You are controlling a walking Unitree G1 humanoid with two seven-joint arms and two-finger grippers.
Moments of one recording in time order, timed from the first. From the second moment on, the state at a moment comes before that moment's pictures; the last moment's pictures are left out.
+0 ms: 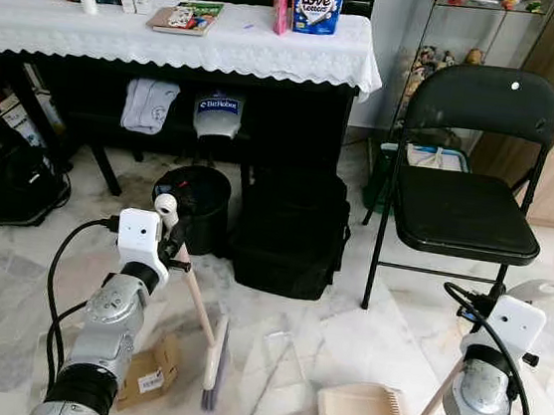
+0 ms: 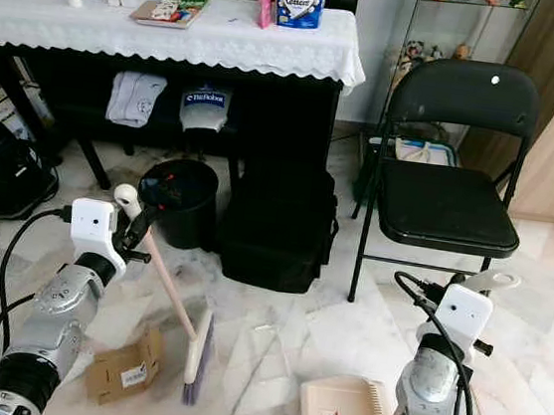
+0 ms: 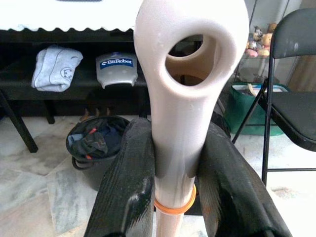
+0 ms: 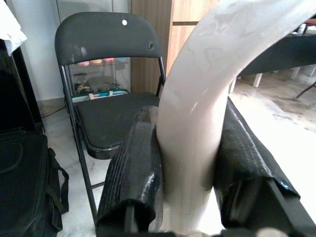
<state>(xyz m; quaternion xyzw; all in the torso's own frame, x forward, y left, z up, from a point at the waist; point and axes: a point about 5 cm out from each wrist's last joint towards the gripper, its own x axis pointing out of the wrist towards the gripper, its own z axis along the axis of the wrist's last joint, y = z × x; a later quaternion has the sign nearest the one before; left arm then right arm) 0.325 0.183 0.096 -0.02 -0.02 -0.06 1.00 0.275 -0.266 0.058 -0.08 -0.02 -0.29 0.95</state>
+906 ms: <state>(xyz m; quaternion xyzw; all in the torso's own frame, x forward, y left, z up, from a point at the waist) 0.327 0.189 0.096 -0.02 -0.02 -0.06 1.00 0.279 -0.260 0.058 -0.08 -0.02 -0.29 0.95</state>
